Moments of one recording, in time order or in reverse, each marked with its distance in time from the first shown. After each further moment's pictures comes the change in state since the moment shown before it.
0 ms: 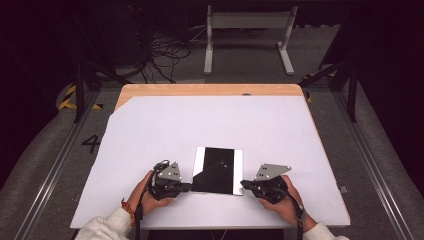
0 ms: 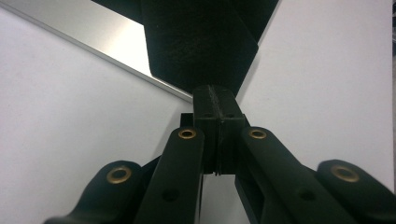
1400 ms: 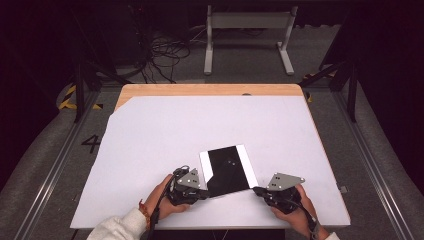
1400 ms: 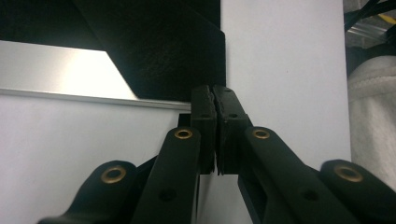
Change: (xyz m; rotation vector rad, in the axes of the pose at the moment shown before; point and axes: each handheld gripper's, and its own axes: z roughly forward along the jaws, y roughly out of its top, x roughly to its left) left arm -0.025 0.030 0.033 -0.003 -0.093 0.088; right arm 0.000 -0.028 -0.022 0.019 -0.095 0.012
